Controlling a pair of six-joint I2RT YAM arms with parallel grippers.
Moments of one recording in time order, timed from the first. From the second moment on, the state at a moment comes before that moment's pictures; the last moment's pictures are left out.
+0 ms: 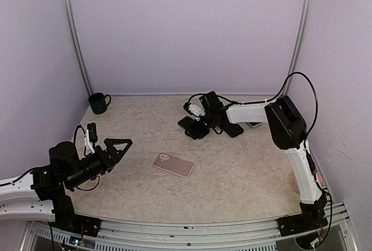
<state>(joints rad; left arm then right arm) -0.98 0.56 0.31 0.07 -0.29 -1.01 0.63 2.38 1.78 -0.19 -0.11 -0.19</state>
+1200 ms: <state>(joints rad) -0.98 0.60 0.30 0.07 -0.29 -1.03 0.63 2.31 1.63 -0.13 -0.19 -0.19</state>
